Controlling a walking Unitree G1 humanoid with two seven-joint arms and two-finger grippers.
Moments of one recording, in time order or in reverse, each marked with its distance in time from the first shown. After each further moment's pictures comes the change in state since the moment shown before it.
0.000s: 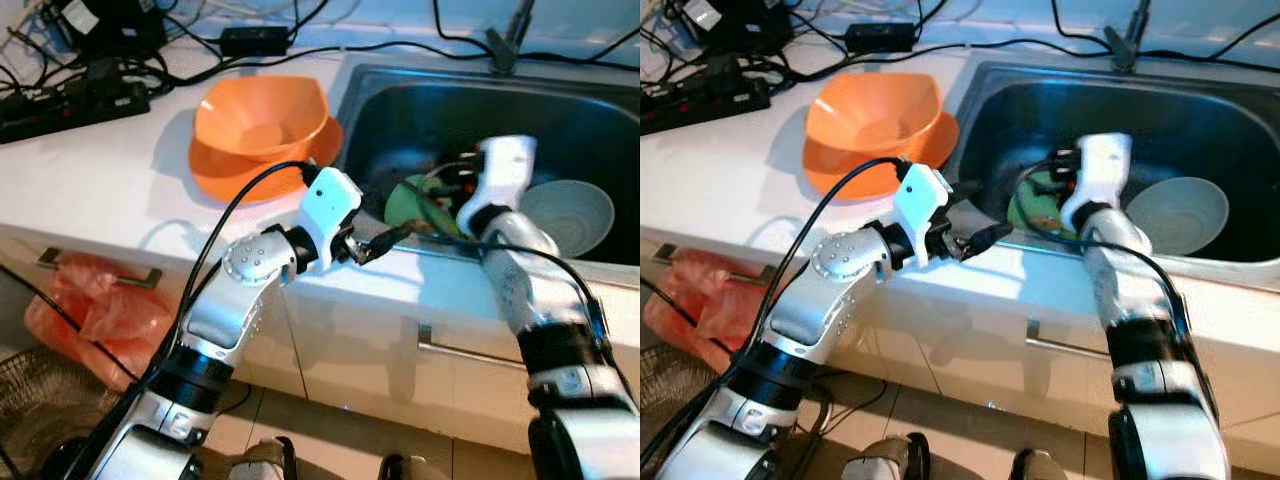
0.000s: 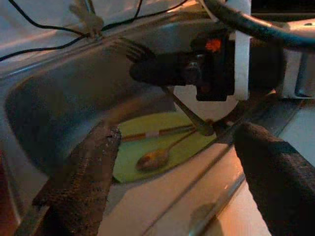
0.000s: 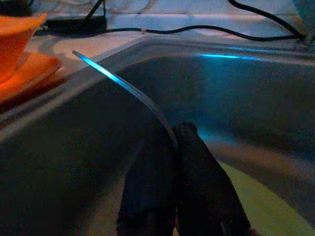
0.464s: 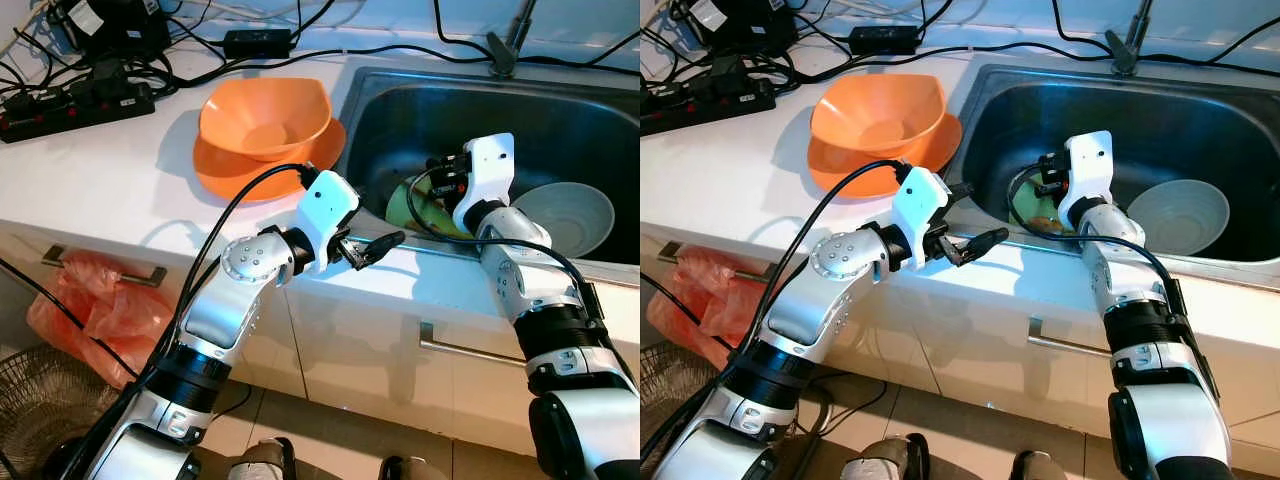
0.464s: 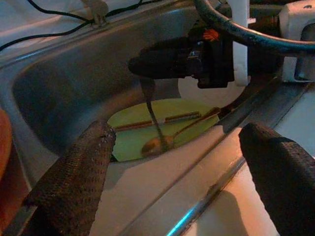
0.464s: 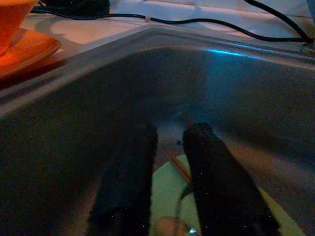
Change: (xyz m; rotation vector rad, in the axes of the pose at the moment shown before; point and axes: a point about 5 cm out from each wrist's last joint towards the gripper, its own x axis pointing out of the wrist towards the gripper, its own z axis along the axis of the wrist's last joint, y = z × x) left arm -0.002 0.003 -0.004 0.000 0.051 0.018; right arm 0.008 -0.003 -0.004 -0.070 0.044 0.000
